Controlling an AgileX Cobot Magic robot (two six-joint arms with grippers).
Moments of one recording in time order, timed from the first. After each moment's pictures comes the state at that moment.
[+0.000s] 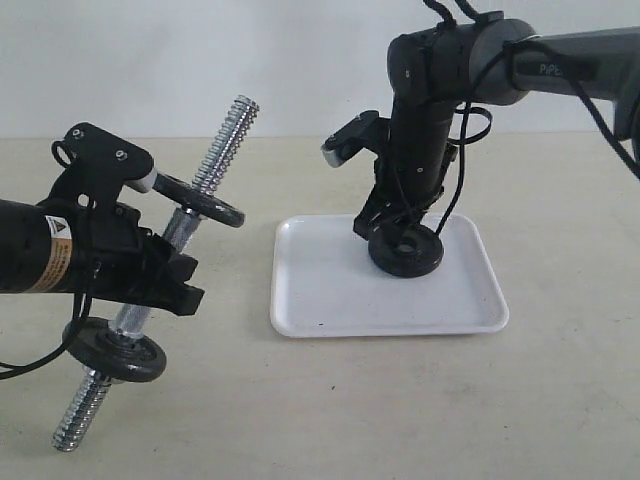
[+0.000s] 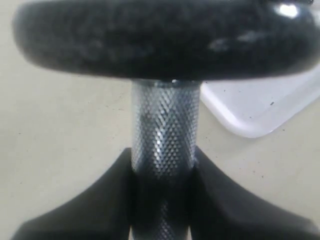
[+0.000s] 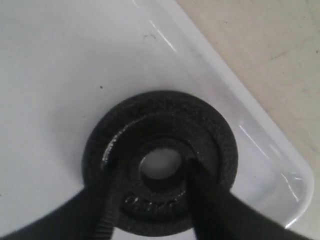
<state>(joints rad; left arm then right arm) -0.44 1.49 -0.65 1.75 -0.03 -1.65 0.43 2.28 -1.84 -0.05 1.05 -0.39</state>
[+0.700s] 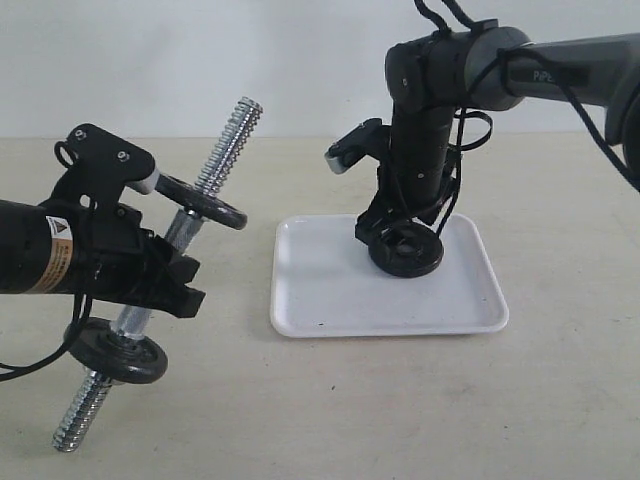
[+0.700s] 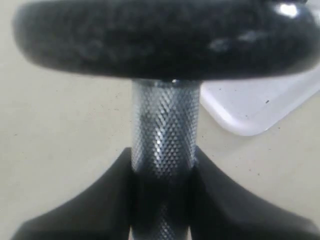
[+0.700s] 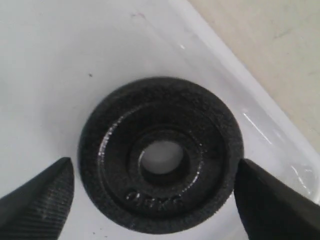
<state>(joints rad) -0.44 1.49 -0.65 1.76 -0.04 -1.64 0.43 2.30 -1.85 -0.05 1.07 -0.36</state>
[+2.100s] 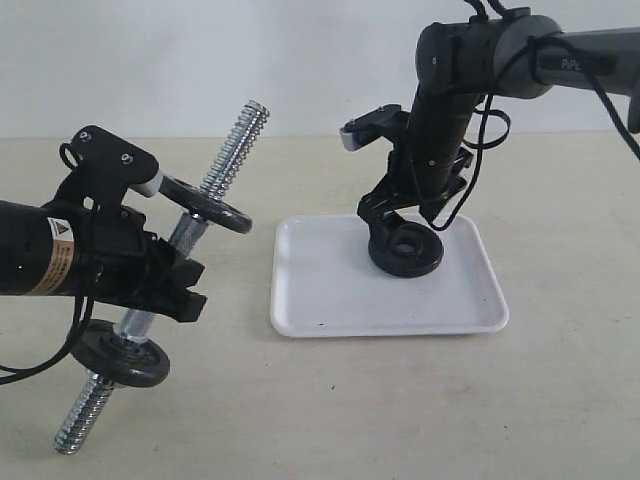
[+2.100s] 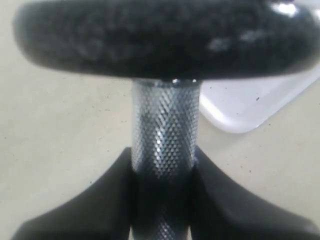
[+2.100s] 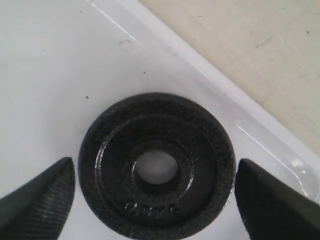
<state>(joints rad) -0.44 1.49 -0.65 1.76 -0.07 -1.63 0.36 2.30 -1.87 0.09 1.06 -0.38</state>
